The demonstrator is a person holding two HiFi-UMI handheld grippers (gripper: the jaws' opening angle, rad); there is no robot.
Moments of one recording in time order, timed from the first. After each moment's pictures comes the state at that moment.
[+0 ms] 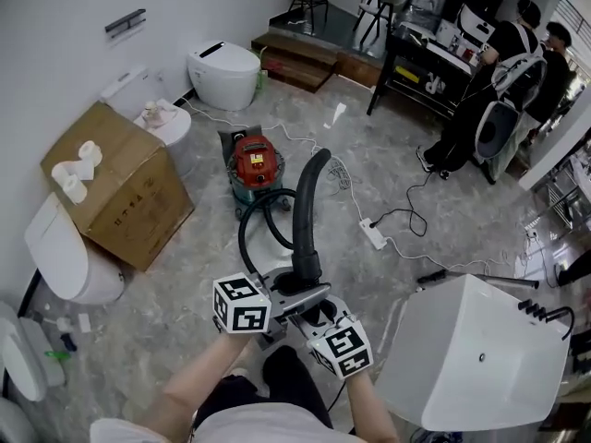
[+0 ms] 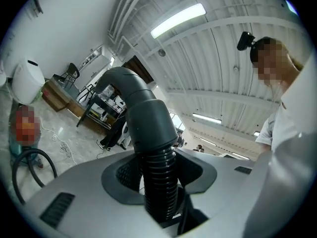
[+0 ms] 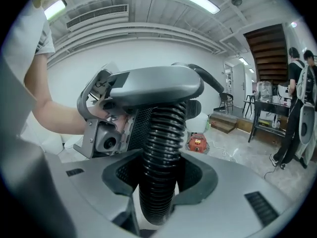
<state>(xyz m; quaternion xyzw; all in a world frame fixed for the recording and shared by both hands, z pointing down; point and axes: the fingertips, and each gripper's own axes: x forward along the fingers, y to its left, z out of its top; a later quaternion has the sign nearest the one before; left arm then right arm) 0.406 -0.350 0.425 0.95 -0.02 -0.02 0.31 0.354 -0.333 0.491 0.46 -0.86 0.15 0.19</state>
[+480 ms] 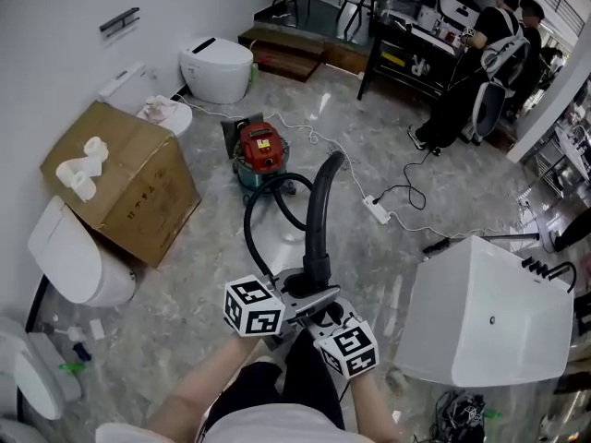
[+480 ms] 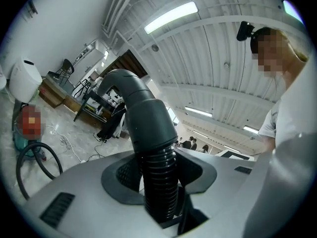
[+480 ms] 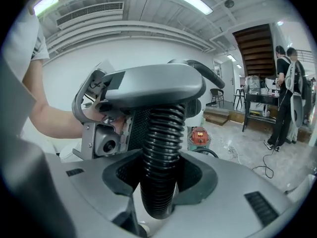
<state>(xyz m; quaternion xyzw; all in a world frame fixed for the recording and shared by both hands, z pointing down) 0.302 -0.260 0.438 0.95 0.02 0.01 0.30 0.246 -0.251 0.504 0.51 -0.82 0.18 0.18</state>
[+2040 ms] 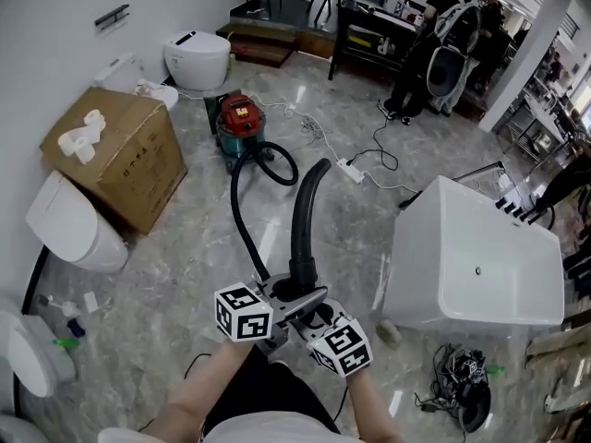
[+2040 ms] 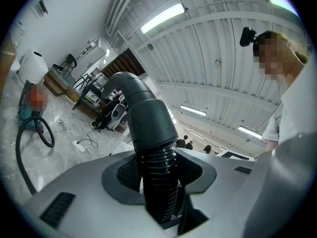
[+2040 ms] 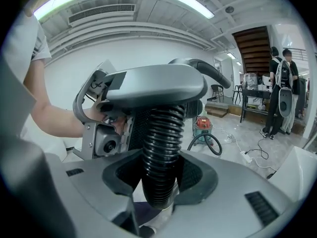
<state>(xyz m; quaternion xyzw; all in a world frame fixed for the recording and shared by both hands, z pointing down) 0.243 0.033 0.452 0.95 0.03 0.01 0.33 0.186 0.045 0.517 0.50 -0.82 0.20 0.19</state>
